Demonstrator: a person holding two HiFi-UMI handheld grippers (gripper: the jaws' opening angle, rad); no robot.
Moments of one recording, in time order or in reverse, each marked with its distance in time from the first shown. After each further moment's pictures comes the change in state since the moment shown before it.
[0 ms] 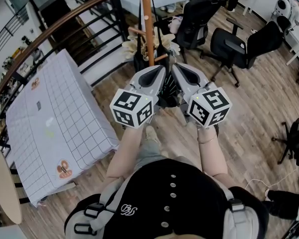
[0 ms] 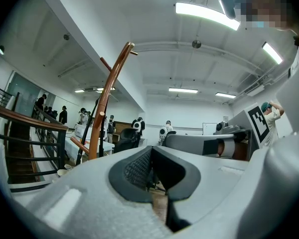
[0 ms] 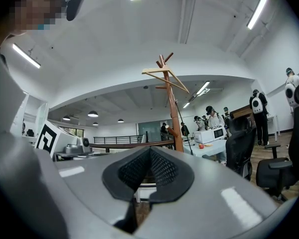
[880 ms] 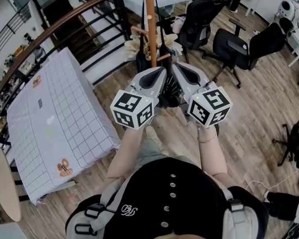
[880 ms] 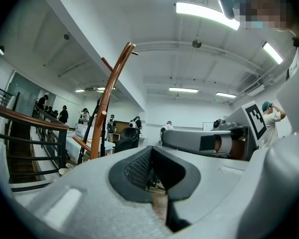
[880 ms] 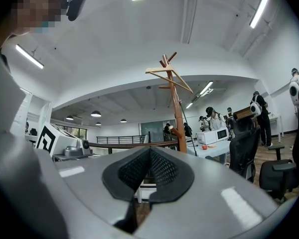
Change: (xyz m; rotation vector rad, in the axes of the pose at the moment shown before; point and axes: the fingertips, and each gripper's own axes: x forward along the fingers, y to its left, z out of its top) left arm -0.006 0.001 -0.003 -0.001 0.009 0.003; right arm 0.006 0.007 0.003 -0.009 -0.005 0.032
